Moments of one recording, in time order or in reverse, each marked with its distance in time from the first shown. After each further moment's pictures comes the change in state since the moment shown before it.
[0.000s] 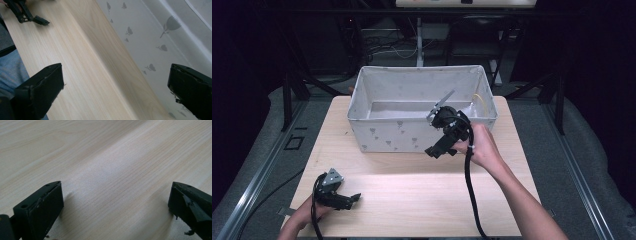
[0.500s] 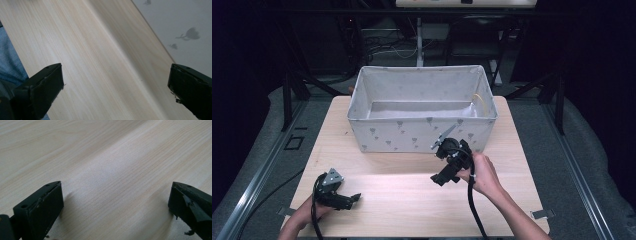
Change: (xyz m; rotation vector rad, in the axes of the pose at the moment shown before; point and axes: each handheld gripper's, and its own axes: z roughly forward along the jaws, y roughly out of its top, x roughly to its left) left arm -0.001 0.000 0.000 -0.001 0.002 -0.006; right arm 0.017 -0.062 0.056 0.075 0.029 0.023
